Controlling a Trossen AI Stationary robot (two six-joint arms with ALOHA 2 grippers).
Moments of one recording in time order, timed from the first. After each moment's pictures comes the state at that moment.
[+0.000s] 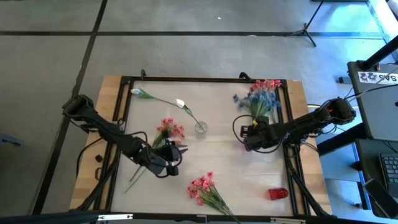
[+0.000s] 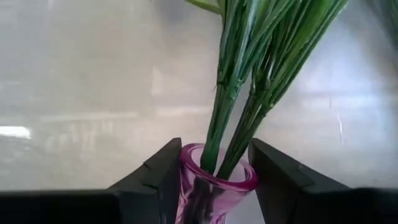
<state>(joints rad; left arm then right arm) -0.54 1.46 0.92 -0.16 -0.84 -0.16 0.26 1.33 0.65 -0.86 0.57 1.87</state>
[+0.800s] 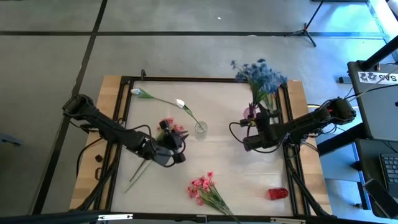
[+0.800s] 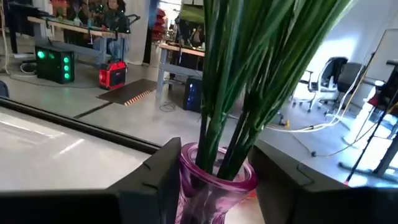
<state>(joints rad) -0.44 1.45 0.92 -0.15 -1.00 -0.23 0.26 1.33 0.64 -0.80 1.53 1.35</state>
